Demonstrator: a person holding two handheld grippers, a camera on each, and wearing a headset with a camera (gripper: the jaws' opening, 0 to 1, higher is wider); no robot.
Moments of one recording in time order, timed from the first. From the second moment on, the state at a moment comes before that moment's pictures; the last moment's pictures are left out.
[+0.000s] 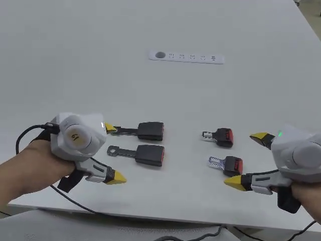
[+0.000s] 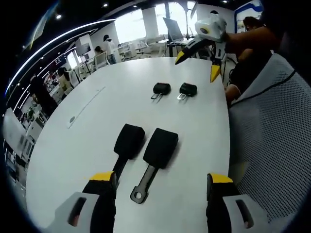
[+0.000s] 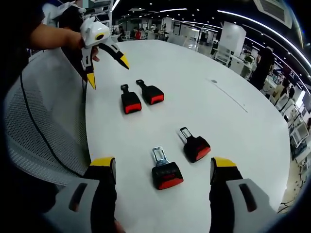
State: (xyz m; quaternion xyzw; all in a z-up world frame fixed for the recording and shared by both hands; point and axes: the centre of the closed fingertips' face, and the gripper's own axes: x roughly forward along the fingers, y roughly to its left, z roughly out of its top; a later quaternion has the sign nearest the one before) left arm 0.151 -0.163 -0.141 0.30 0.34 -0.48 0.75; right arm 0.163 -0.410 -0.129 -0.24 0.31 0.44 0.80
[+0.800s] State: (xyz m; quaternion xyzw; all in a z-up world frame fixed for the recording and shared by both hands) left arm 0.175 -0.208 -0.177 0.35 0.33 -0.56 0.68; right arm 0.165 -0.408 -0.165 -0.27 0.35 0.50 0.75
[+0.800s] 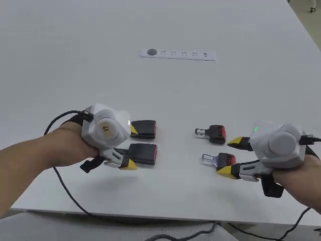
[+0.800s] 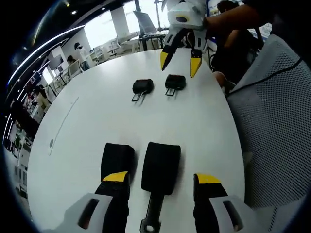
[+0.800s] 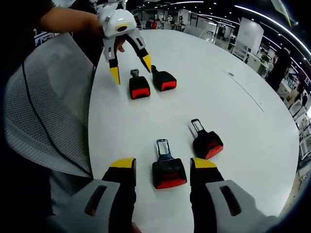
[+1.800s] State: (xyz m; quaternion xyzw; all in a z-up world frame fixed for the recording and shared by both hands) left arm 0.181 -0.212 -0.202 0.36 0.34 -0.59 0.64; right arm 0.172 -0.424 -0.203 -0.34 0.39 0.55 0.65
